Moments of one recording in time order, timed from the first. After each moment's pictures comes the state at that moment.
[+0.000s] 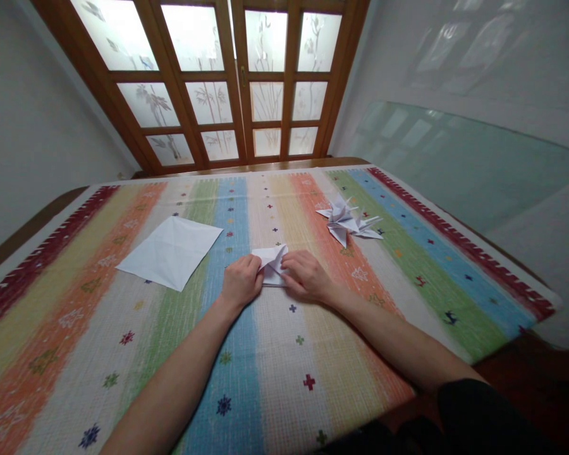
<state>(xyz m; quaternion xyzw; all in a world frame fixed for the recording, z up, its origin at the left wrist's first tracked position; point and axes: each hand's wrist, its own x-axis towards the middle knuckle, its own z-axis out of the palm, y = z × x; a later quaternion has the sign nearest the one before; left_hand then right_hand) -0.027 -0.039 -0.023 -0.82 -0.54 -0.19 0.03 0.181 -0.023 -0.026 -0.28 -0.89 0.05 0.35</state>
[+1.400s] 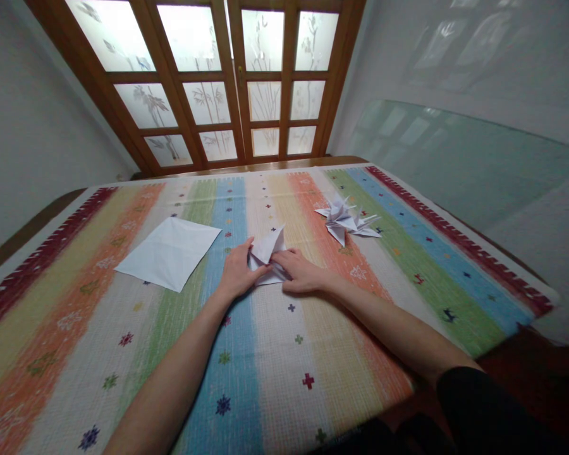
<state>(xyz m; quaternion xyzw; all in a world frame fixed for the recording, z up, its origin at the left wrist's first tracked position) -0.036 -0.012 -0.032 -0.76 -0.56 -0.30 -0.14 0.172 -0.006 -0.015 -0.32 -0.92 0.18 0.13</state>
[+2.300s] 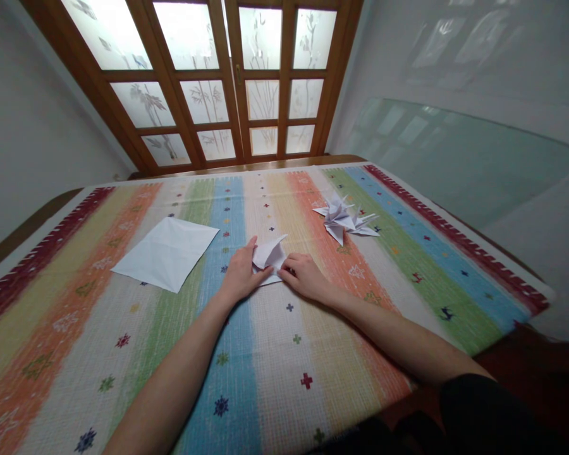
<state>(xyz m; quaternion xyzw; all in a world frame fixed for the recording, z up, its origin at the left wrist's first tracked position) -0.030 -0.014 -0.042 -0.80 -0.50 -0.31 -0.12 0.174 -0.028 -0.025 -0.47 -0.84 0.13 0.22</state>
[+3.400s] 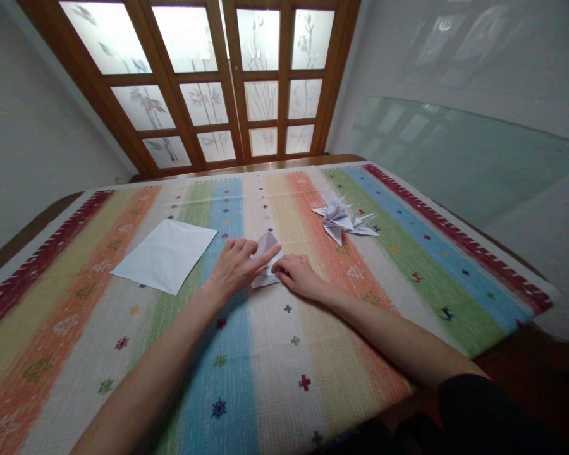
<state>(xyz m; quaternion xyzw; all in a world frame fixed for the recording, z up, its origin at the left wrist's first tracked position) -0.030 -0.019 0.021 -0.89 -0.43 -0.13 0.09 0.170 -0.023 -0.031 -0.45 -0.85 0.18 0.22</state>
